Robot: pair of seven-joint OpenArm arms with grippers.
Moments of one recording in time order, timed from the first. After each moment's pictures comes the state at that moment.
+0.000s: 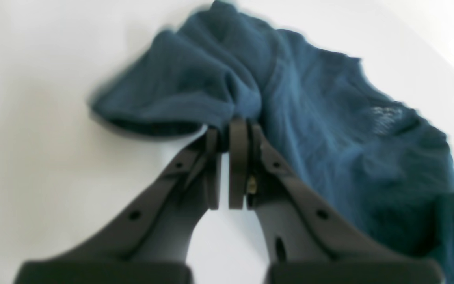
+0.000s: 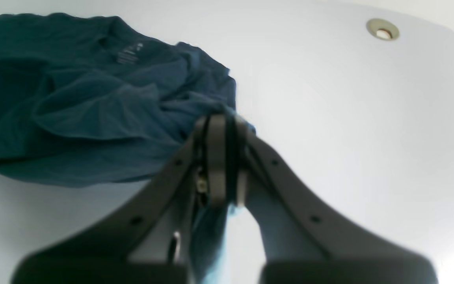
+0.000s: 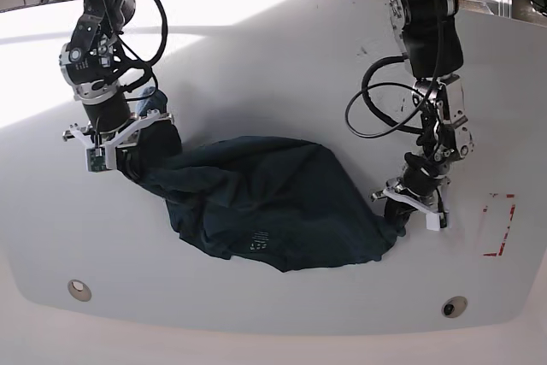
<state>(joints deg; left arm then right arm) -19.7 -3.6 -18.0 63.3 -20.4 -22.4 27.1 -8.3 6.2 21.2 114.0 13.6 24.6 -41.2</state>
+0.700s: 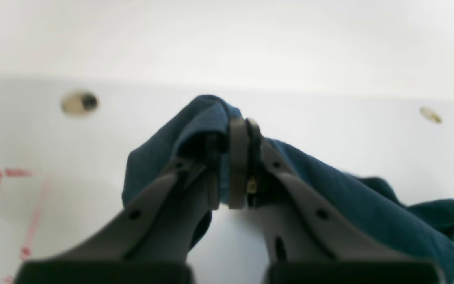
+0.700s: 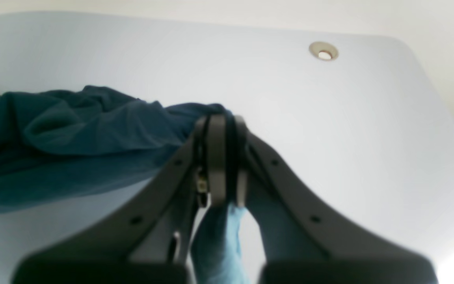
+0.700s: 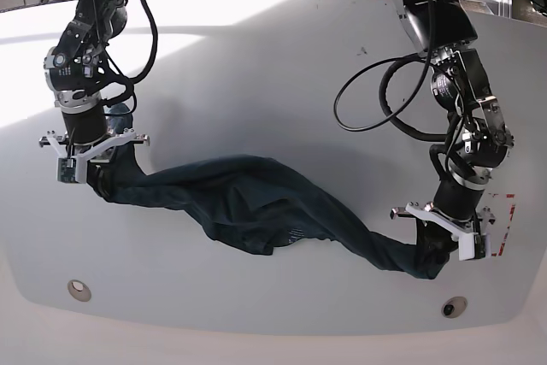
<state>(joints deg) -16.1 -3.6 -17.8 101.8 -19.8 -22.9 37.4 -3.1 4.7 28.3 114.0 13.3 24.7 -41.0</state>
